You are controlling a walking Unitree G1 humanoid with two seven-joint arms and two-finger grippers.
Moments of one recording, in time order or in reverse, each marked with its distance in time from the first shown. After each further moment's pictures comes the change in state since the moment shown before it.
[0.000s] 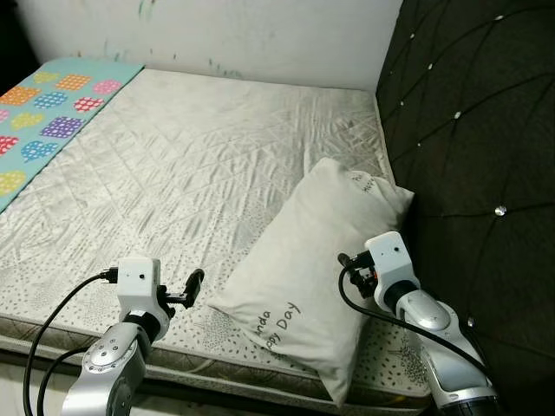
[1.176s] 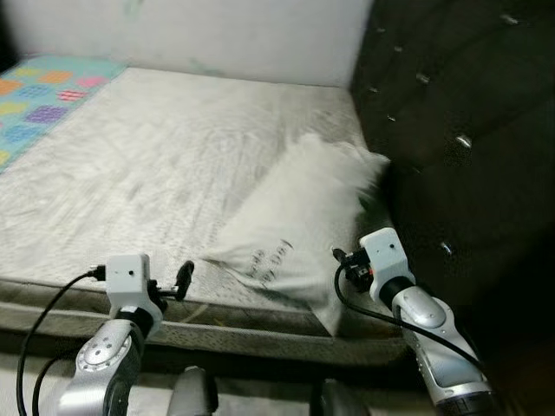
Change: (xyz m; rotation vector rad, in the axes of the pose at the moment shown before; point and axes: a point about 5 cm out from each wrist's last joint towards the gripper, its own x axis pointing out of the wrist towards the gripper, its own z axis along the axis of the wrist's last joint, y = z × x) left arm 0.001 0.007 0.008 -0.021 -0.075 0.052; right arm 0.004 0.001 0.006 -0.022 -0.056 0.013
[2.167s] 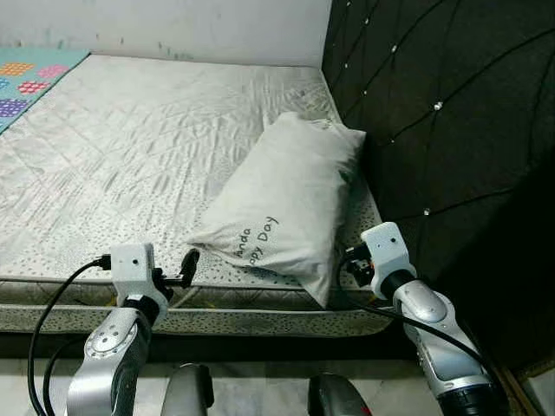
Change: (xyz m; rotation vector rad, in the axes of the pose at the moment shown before) left arm 0.013 -0.005 0.007 -0.019 -0.040 -0.021; right arm 0.004 -0.005 0.007 -0.037 -0.050 -0.006
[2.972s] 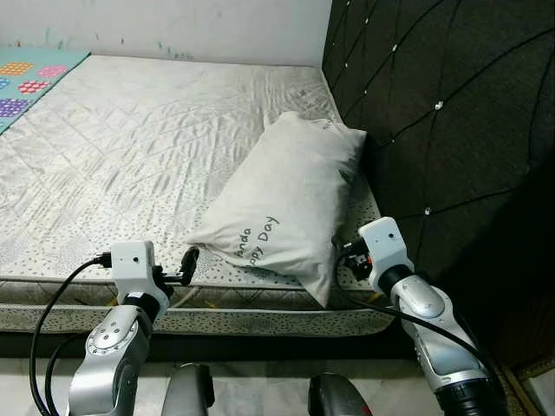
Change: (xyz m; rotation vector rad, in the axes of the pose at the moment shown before) left arm 0.004 0.001 0.000 0.000 -0.005 0.004; right arm 0.005 0.001 0.006 -0.008 -0.028 0.004
